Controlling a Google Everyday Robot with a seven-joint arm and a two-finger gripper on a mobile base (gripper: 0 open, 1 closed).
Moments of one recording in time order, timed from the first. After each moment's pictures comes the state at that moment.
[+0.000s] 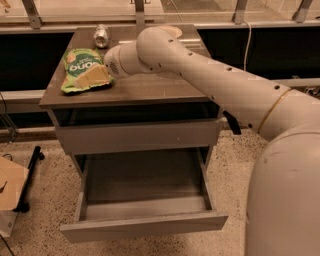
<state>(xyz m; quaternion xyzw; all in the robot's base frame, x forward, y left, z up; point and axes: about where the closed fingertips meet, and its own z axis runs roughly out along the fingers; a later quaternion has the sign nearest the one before) 0.739 0.170 0.888 -0.42 0.72 0.26 0.48</state>
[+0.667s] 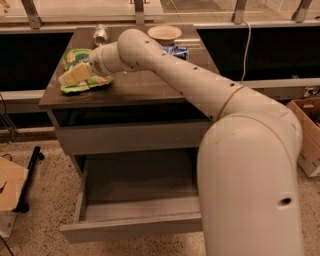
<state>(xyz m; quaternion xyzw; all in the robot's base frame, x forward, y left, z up) 0.781 0.232 0.867 -0.42 0.72 0.29 0.47</state>
